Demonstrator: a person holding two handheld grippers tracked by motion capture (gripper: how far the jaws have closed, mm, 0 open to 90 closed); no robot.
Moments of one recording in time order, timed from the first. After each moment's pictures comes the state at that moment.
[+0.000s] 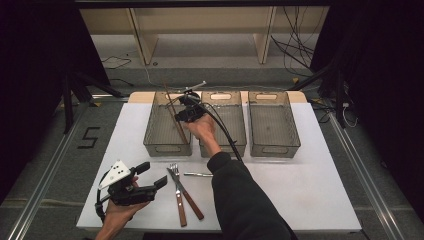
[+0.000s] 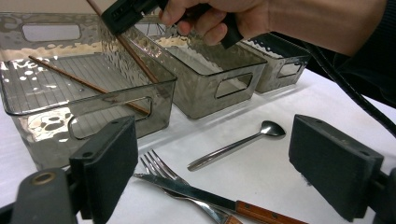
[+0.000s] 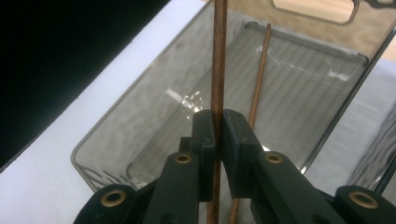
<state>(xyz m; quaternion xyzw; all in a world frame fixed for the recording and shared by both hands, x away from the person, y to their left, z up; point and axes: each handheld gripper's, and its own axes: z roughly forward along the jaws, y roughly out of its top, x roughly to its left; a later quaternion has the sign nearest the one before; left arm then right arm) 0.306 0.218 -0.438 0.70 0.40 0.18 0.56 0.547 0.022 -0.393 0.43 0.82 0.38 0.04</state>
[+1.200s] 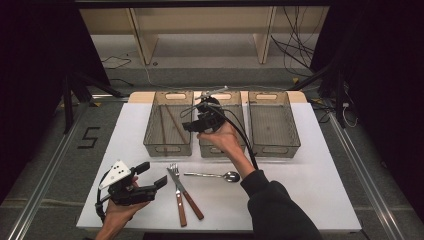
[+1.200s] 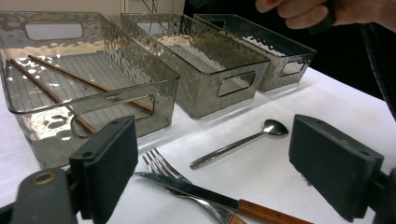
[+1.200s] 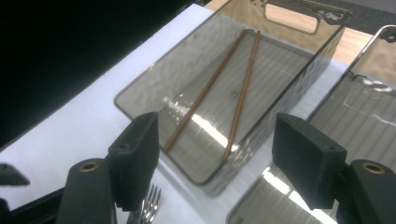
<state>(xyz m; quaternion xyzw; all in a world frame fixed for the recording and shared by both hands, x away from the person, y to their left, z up) 0.307 0.218 -0.439 0.70 0.40 0.18 0.56 0.484 -0.035 -0.357 0.38 0.82 0.41 0.07</state>
